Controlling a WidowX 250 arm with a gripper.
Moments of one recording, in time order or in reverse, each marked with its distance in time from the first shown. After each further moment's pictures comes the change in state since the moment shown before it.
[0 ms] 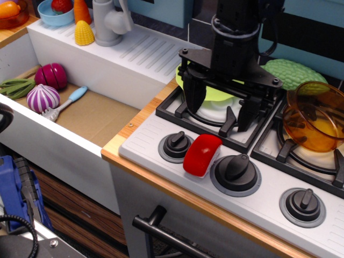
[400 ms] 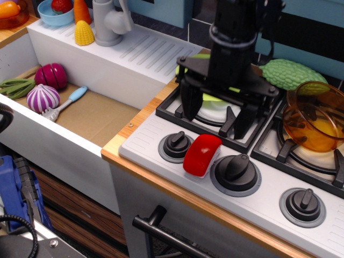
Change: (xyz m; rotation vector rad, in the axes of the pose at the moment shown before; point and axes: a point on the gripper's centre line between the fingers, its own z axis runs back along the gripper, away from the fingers) arm -0.007 0.001 -0.013 0.013 0.031 0.012
